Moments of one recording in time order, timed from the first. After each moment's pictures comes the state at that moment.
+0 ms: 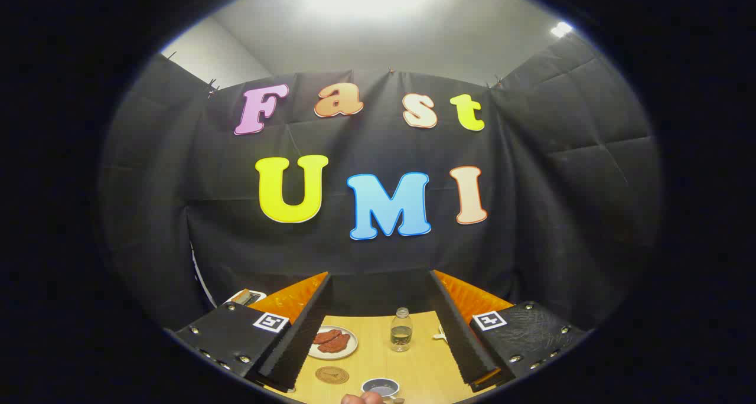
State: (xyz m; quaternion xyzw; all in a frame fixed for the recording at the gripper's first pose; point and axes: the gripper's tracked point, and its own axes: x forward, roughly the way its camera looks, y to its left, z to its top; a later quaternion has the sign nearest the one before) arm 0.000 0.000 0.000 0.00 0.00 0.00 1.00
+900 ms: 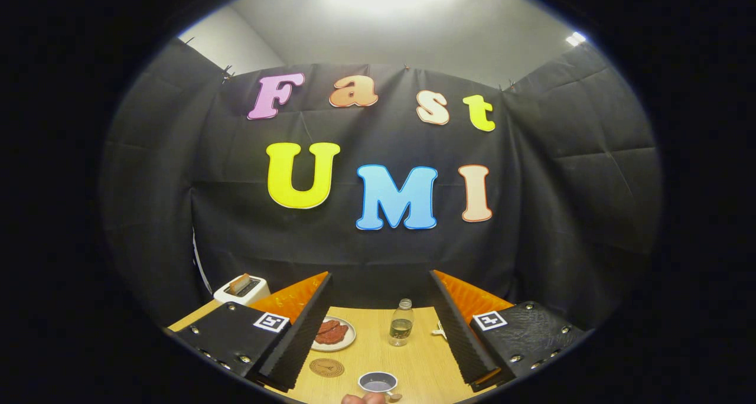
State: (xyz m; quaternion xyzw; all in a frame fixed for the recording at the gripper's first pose) arm -0.011 0.018 -0.026 -0.03 0.00 0.00 1.00
